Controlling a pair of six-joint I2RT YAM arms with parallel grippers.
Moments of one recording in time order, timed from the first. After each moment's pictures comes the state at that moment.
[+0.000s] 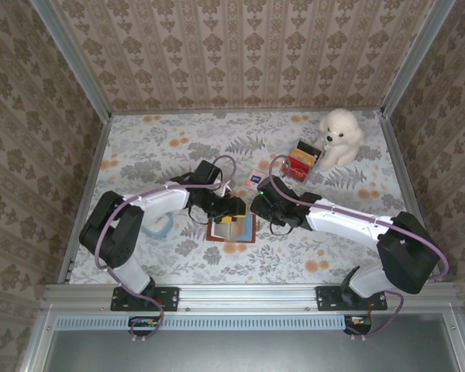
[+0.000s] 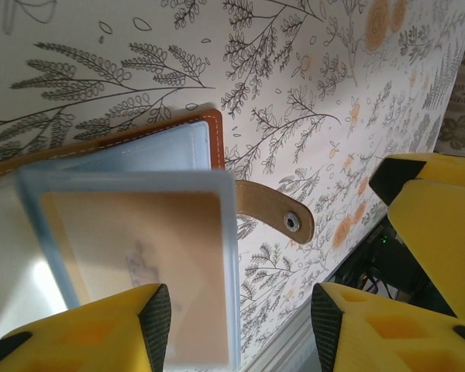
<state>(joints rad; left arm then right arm) -0.65 1.66 0.94 -0.38 0.71 -0.67 0.75 1.44 0.86 -0.37 0.10 1.16</state>
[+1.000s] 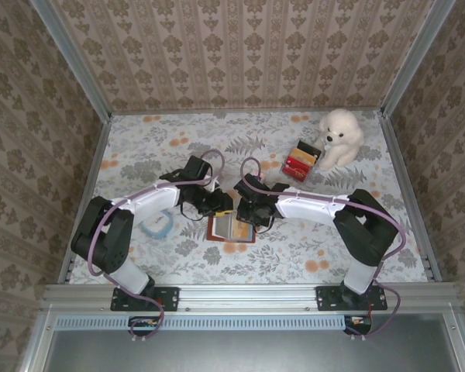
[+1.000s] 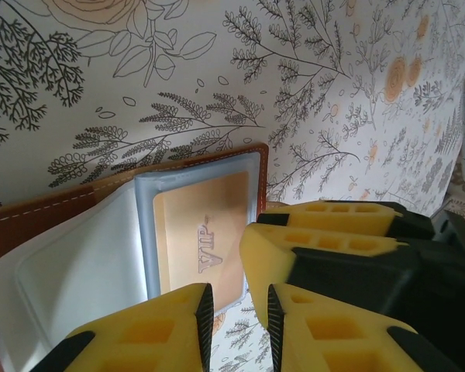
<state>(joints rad) -0.57 1.60 0.94 -0.46 0.63 -0.67 0.80 1.76 1.09 -0.49 -0.04 1.08</state>
